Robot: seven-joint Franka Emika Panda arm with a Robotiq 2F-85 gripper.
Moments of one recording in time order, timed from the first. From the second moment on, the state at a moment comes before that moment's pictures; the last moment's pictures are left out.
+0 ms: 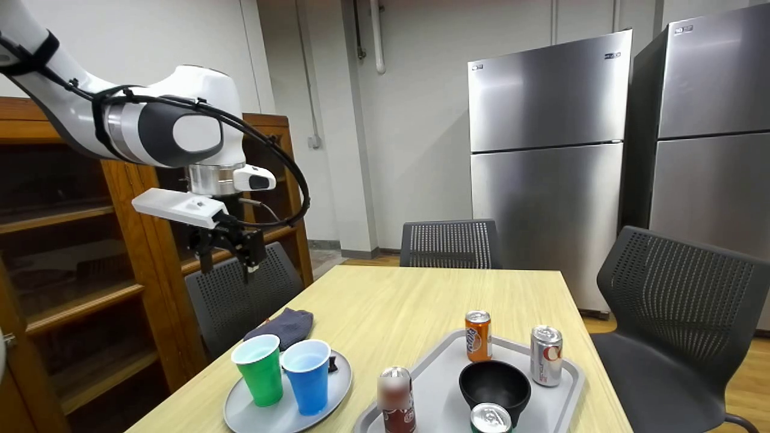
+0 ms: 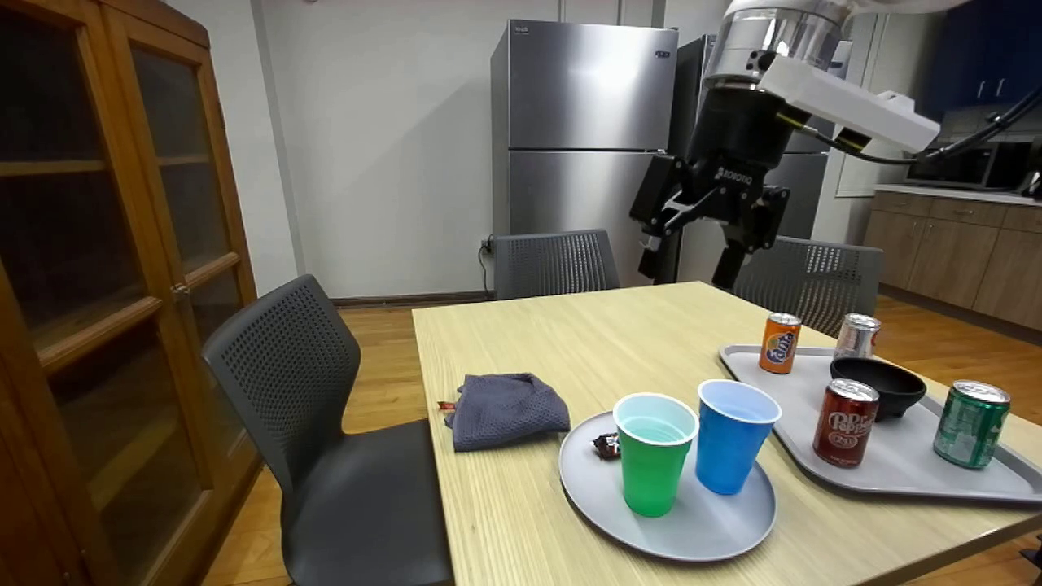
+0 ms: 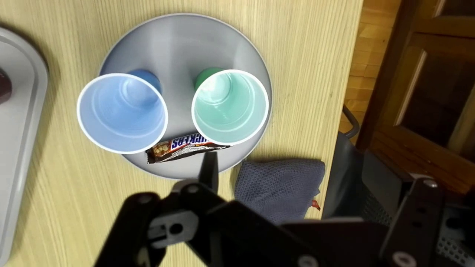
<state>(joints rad) 0.18 -0.30 0.05 -2.64 0.29 2.44 -0.07</state>
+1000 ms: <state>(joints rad) 0.19 -0.04 0.11 -2.58 0.32 2.70 0.04</state>
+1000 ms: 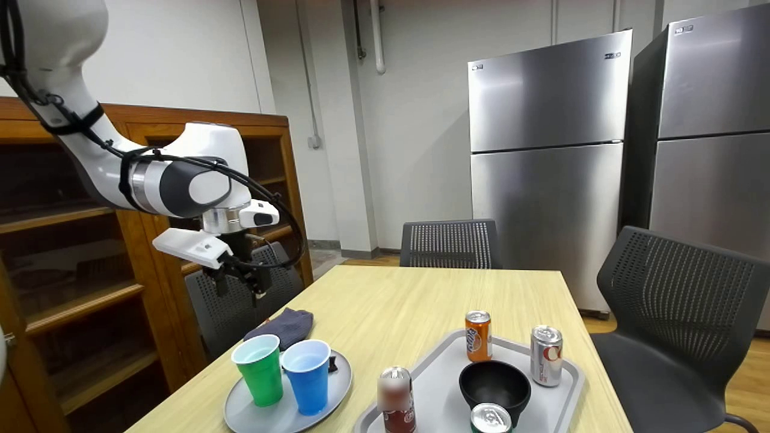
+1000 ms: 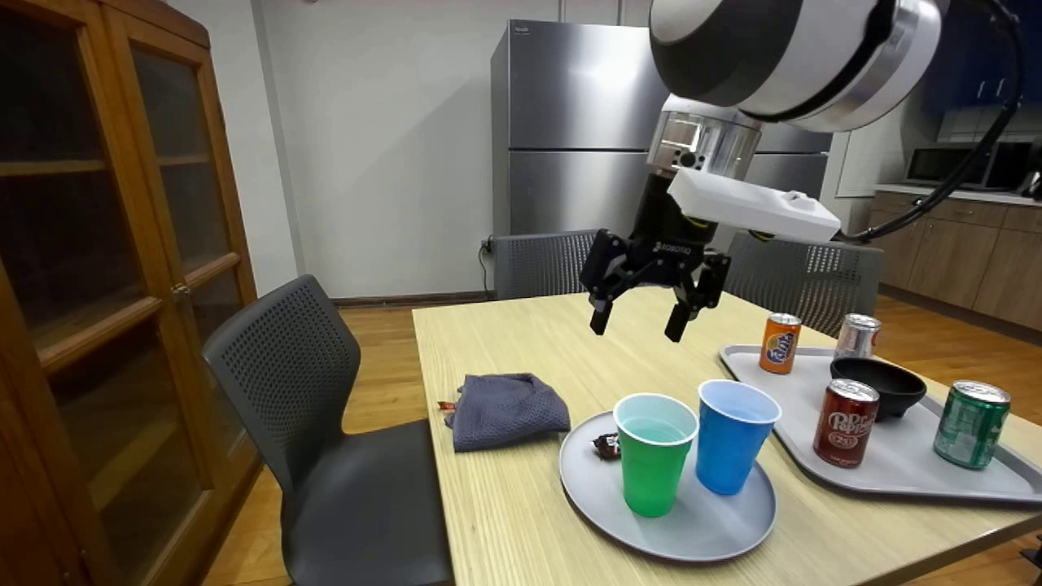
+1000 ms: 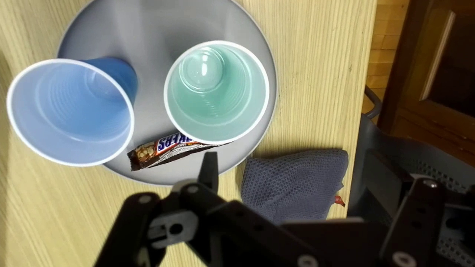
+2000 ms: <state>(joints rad) 0.19 0.16 0.13 -2.58 0.14 2.92 0.30</state>
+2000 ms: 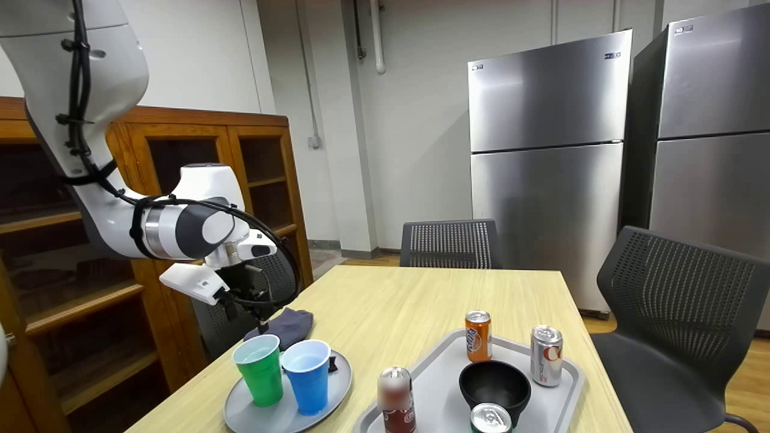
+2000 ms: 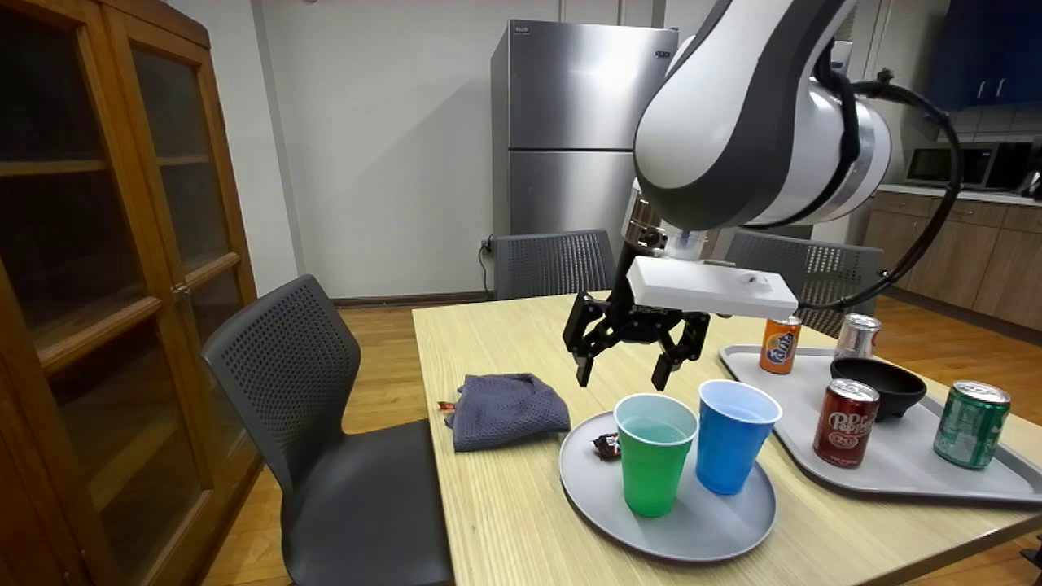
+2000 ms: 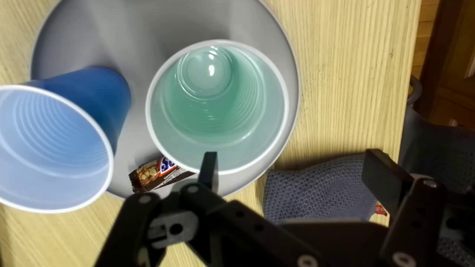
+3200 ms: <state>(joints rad) 0.28 0.22 0.07 -2.58 0.03 2.93 0.45</state>
